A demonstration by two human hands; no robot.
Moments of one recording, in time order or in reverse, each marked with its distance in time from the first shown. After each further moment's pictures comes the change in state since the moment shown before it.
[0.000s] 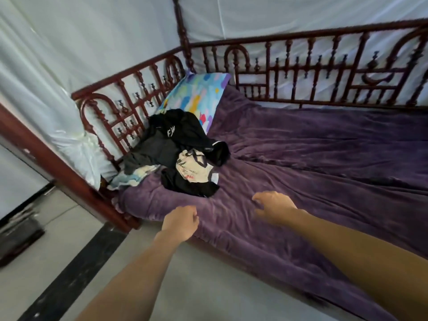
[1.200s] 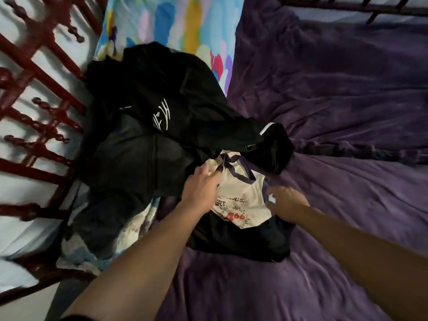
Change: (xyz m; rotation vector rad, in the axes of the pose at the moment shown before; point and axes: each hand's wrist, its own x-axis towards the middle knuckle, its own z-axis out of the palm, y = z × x) left_hand 0.609 -0.230 0.087 0.039 -0.193 0.463; right_hand 0.559 -0.105 0.116 0.192 -0.322 0.499
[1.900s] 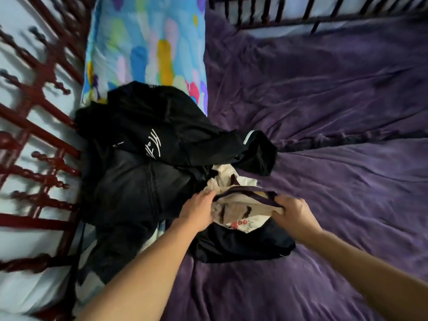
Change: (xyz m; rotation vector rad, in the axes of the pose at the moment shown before) left_hand -0.013 -0.023 -0.010 -0.018 -0.287 0.103; right_hand -0.078 -0.019 0.018 0.498 0.436 0.003
